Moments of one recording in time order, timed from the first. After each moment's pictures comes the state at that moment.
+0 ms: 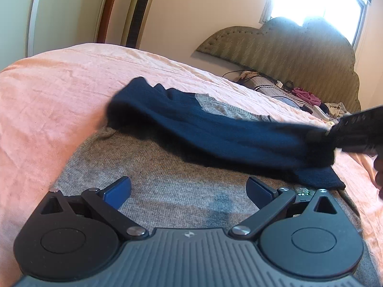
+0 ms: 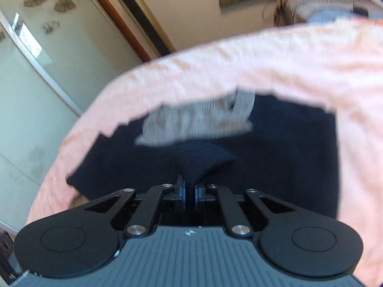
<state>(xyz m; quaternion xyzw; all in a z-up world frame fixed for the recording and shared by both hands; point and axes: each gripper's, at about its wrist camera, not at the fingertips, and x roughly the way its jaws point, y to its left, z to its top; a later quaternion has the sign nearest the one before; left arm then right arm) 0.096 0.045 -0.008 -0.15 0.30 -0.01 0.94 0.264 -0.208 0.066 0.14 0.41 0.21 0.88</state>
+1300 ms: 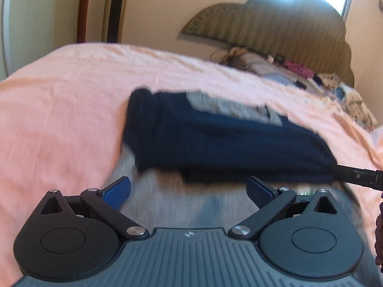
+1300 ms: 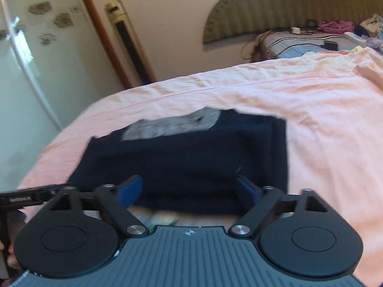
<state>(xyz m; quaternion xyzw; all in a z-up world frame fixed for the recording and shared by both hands) 0.127 0.048 0.015 -0.09 0.37 -0.04 0.92 0.169 -0.207 0.034 0.12 0.36 0.16 0.91</state>
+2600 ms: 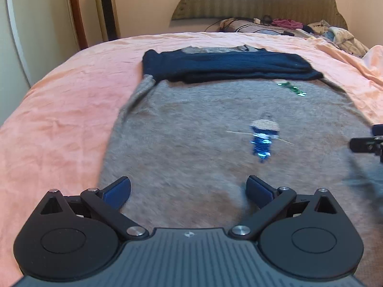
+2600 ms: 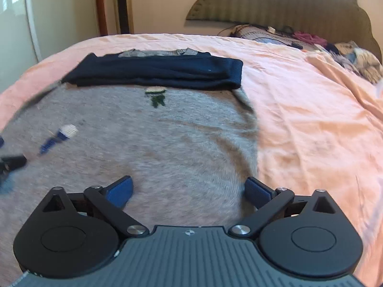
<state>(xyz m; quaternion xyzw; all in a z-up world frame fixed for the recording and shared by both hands) -0.026 0.025 0.007 0.03 0.38 -0.04 0.92 0.005 -0.177 0.036 -0.01 0.39 0.10 0.92</state>
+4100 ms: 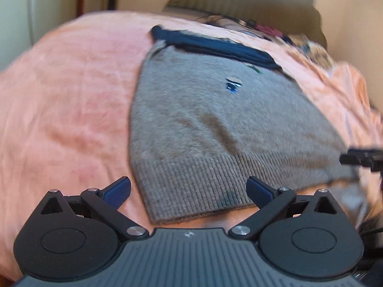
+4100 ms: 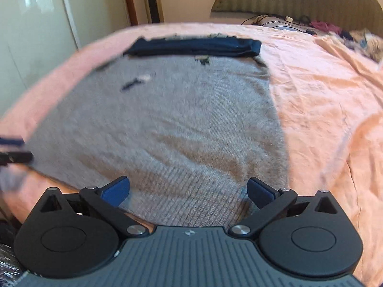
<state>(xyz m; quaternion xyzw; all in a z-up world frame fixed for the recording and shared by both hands) -0.166 0.112 0.021 -0.11 0.42 -0.10 0.89 -0.139 -0.221 0.061 0.05 0.41 0.13 0.90</state>
